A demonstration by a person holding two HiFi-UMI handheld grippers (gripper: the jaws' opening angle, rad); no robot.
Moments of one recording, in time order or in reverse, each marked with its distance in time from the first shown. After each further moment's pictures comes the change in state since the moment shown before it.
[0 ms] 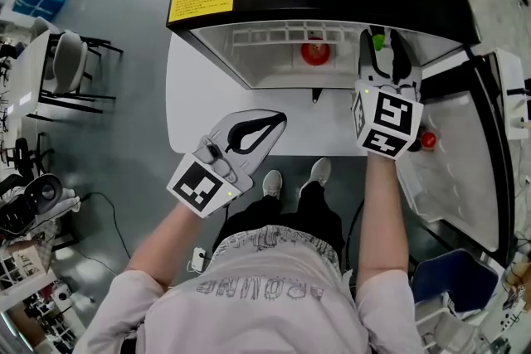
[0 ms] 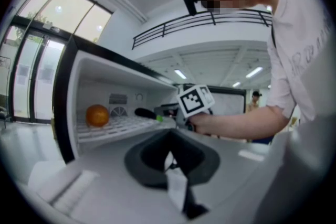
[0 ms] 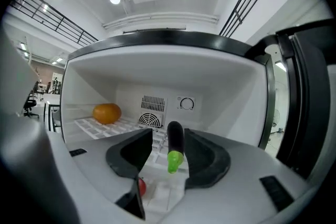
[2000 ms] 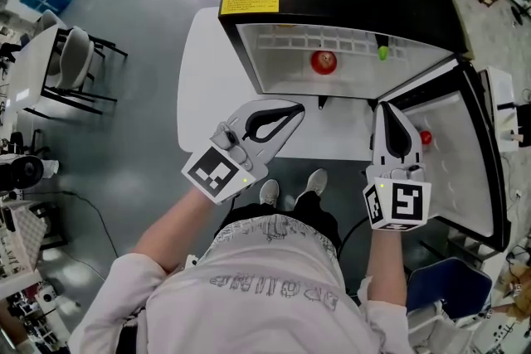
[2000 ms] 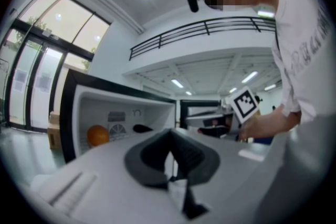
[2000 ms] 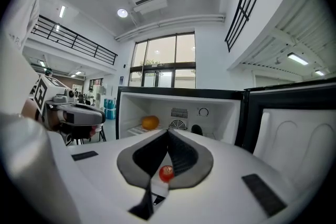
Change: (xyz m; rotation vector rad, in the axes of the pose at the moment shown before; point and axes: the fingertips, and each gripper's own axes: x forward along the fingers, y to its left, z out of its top) left arm -0.019 -0.004 0.047 0.038 -0.115 -0.023; right arm -0.140 0.048 0.027 0.031 -0.043 0.206
